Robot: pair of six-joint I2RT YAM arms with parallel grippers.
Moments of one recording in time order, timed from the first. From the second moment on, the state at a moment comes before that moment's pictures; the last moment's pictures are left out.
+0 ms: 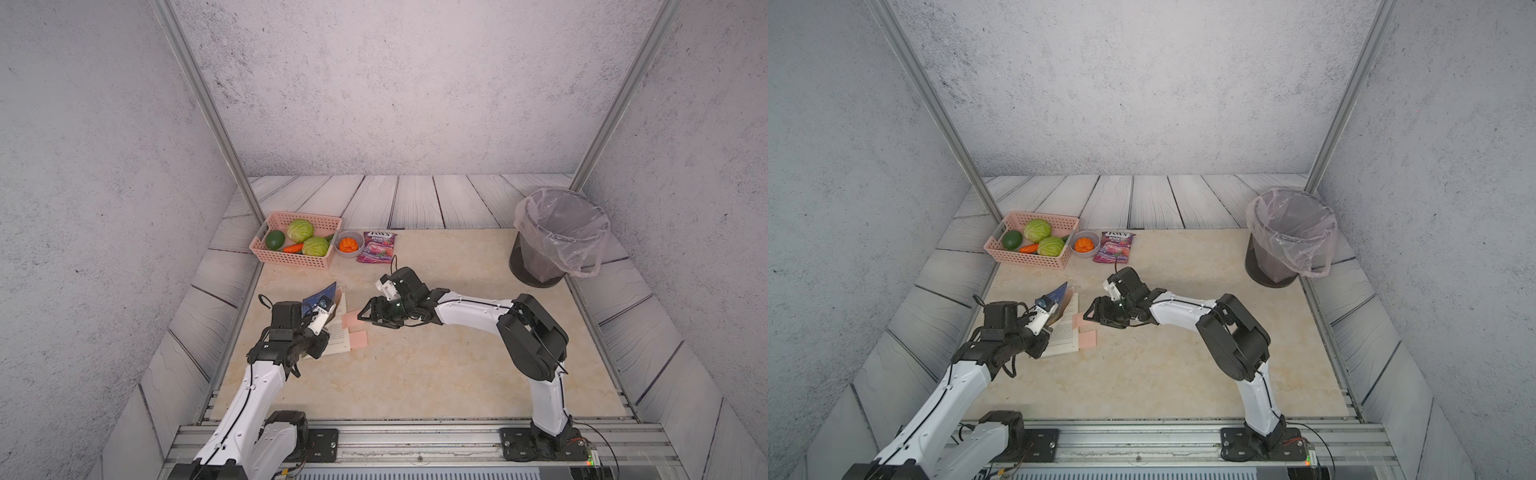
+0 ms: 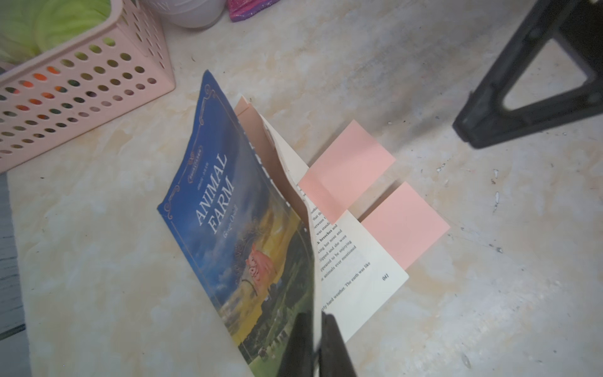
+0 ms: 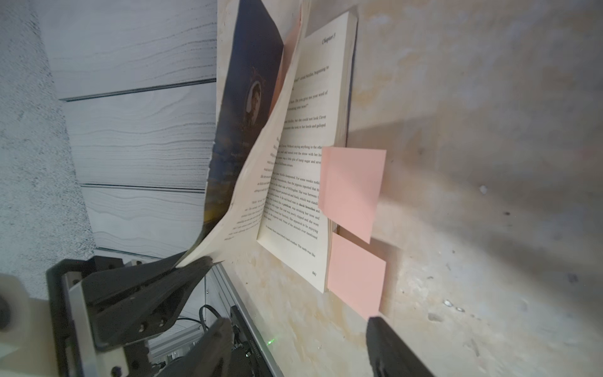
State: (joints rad) left arm -0.06 0.91 0.55 -0.51 0.25 0.47; right arm 0.85 2.03 1.39 -0.11 -0.56 0.88
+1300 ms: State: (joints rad) left arm -0.06 0.89 0.55 -0.59 0.37 0.56; right arm 0.85 2.24 1.59 -0.24 -0.52 0.74
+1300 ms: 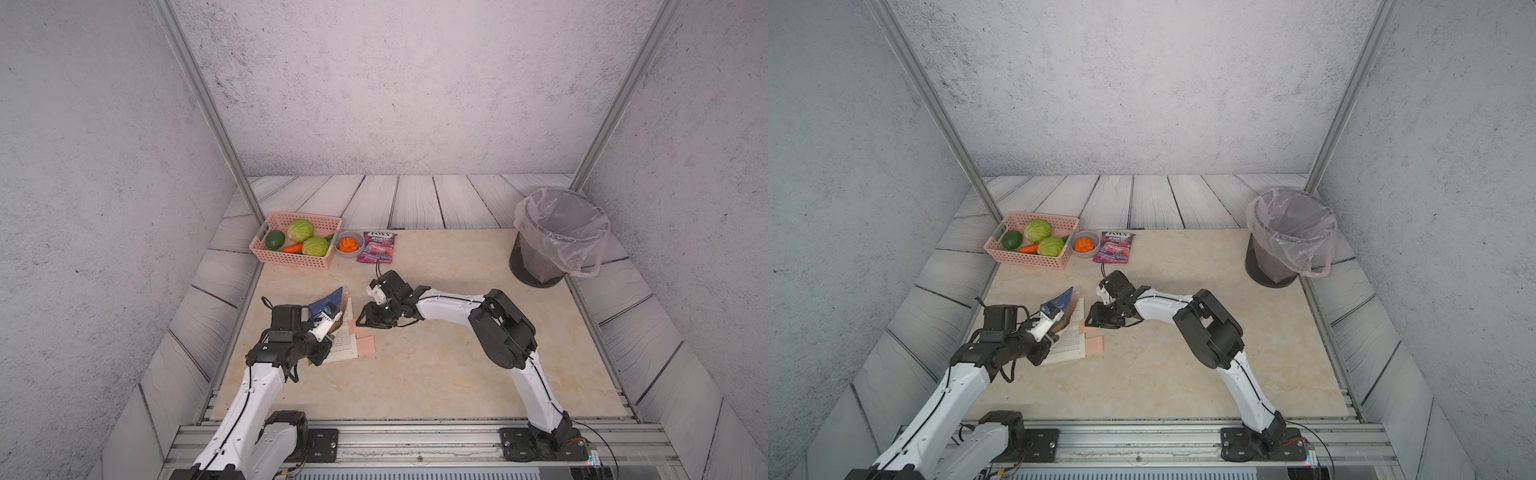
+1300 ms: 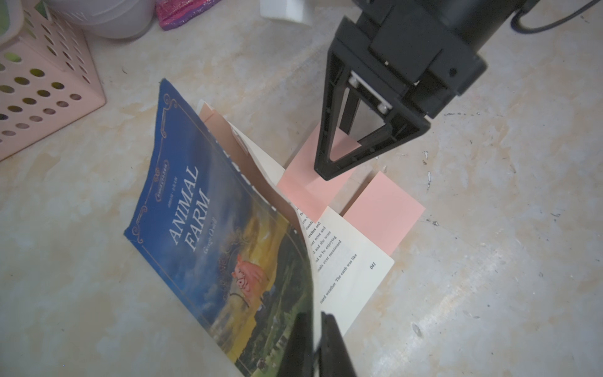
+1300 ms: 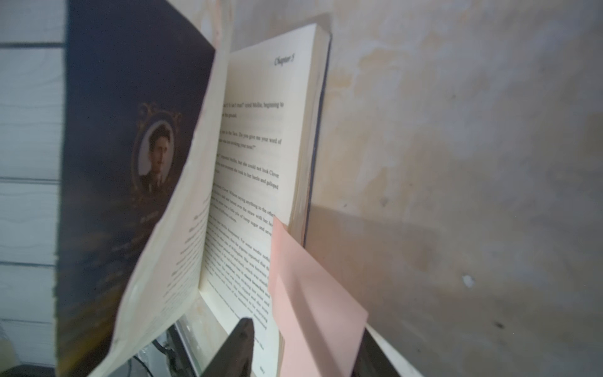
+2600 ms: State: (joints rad) left arm -0.06 0.92 0.56 -0.61 0.40 0.61; right arm 0.83 2.22 1.53 -0.17 -0.52 0.78
